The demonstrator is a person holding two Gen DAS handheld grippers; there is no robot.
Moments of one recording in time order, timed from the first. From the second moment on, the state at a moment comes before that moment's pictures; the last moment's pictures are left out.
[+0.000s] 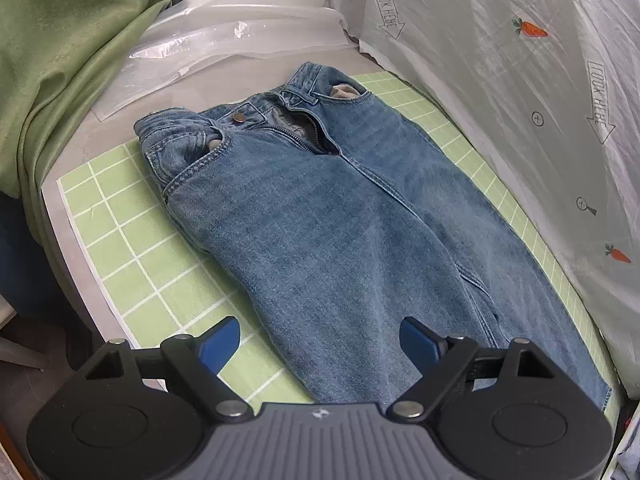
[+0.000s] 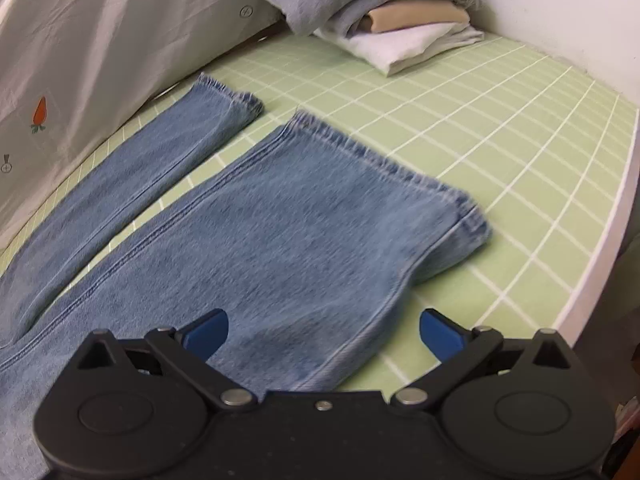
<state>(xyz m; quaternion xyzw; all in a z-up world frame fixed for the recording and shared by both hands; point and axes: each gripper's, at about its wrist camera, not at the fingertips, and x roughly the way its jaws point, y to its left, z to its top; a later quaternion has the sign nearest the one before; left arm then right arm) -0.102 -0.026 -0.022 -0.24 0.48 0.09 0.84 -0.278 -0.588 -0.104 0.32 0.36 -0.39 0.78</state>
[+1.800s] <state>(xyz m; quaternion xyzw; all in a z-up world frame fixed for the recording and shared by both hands) -0.012 0.138 0.037 -0.47 0.30 0.14 0.82 -0.220 -0.576 0.063 0.34 0.13 -0.42 0.83</state>
